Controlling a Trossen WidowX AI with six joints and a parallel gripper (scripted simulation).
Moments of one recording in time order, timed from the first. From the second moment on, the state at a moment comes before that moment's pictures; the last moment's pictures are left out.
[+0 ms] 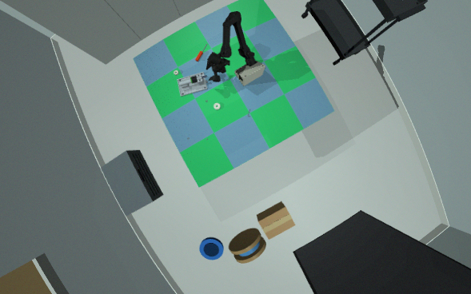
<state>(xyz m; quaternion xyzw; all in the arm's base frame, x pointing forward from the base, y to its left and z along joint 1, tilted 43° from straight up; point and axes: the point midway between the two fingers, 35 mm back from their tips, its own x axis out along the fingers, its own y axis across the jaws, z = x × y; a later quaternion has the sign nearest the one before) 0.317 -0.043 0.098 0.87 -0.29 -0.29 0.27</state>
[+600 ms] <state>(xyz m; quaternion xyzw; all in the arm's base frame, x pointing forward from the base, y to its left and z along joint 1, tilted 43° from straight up) 0.330 -0.057 0.095 0.87 -0.29 -0.29 0.27</state>
